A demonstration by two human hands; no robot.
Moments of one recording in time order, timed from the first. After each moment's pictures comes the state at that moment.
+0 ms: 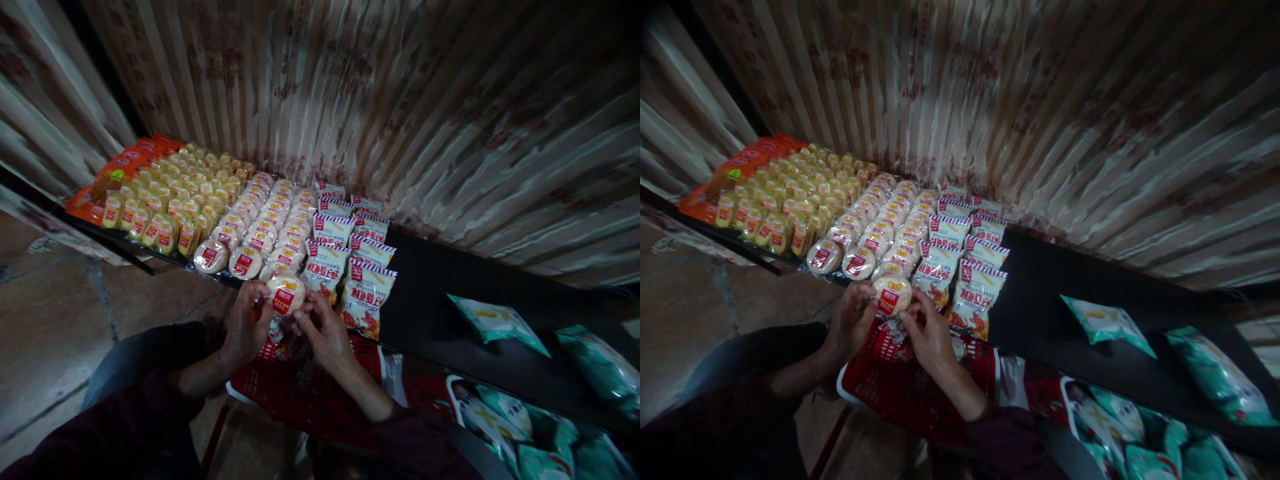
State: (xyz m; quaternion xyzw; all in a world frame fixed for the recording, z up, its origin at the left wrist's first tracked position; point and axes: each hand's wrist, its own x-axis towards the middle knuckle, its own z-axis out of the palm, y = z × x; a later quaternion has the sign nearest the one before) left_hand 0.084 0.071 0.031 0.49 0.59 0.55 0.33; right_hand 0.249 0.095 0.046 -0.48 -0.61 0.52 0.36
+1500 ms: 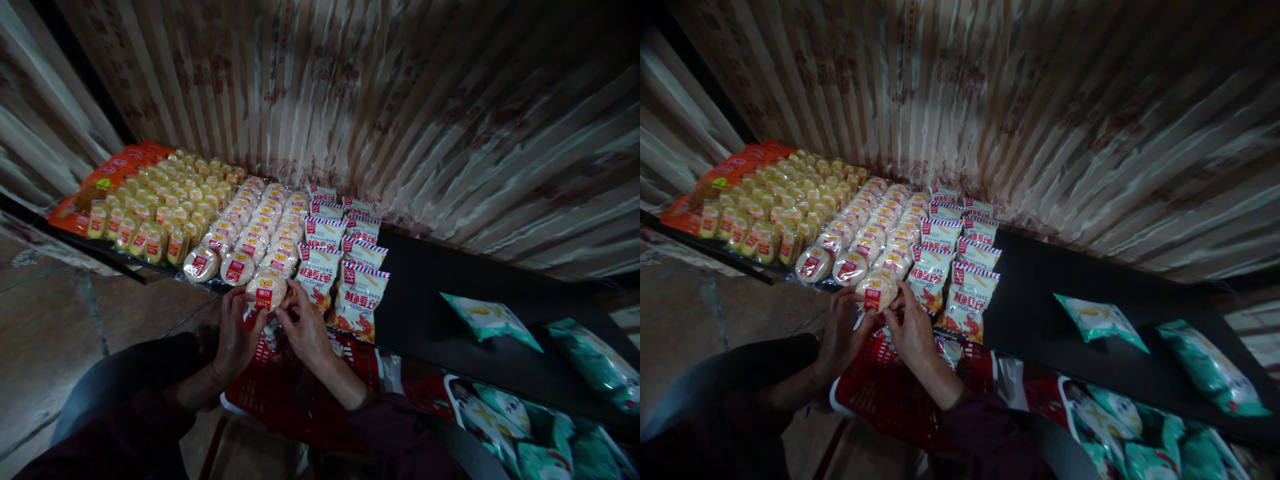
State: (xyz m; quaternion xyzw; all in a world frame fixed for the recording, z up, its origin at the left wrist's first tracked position) left_hand 0.082 0.072 0.002 0.58 0.65 0.49 0.08; right_hand 0.229 0.111 0.029 -0.50 -0.71 0.36 0.34
